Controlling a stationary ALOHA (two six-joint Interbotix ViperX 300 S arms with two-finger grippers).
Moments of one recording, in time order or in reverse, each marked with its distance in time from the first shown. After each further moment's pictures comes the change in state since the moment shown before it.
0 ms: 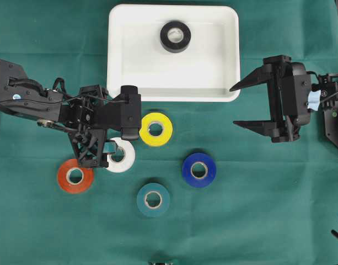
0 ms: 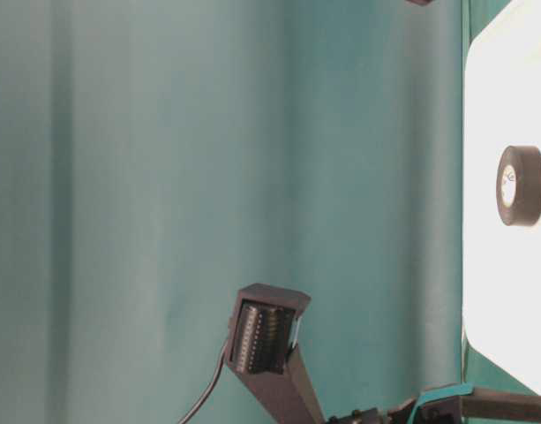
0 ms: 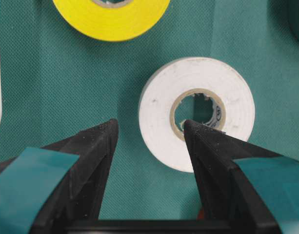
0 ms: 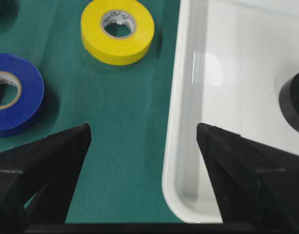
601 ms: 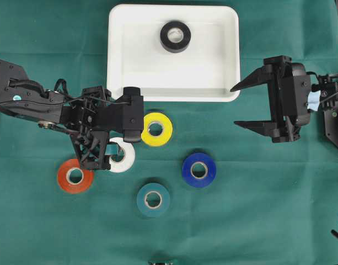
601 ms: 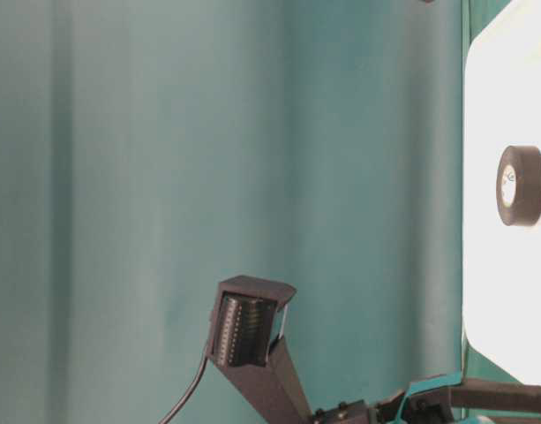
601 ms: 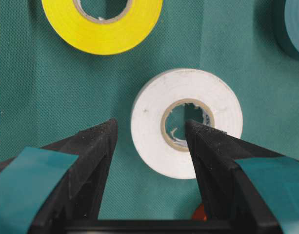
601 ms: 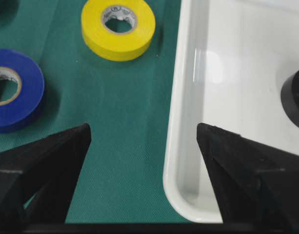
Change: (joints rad) left arm -0.009 0.000 -0.023 0.002 0.009 0.000; right arm 0.000 0.000 0.008 0.000 -0.002 0.000
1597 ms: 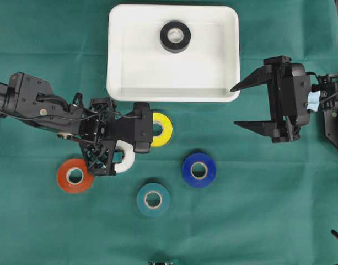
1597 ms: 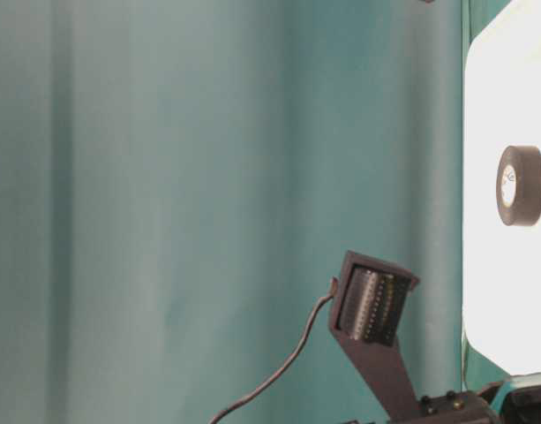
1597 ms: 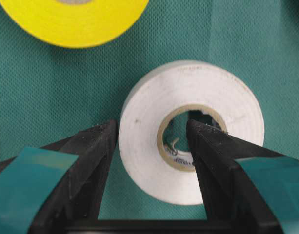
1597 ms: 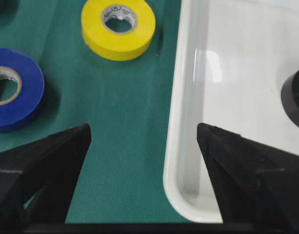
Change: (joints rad) left arm -0.020 0.149 -0.018 0.000 -0.038 0.000; right arm 0.000 0.002 0.000 0.000 0.000 0.000
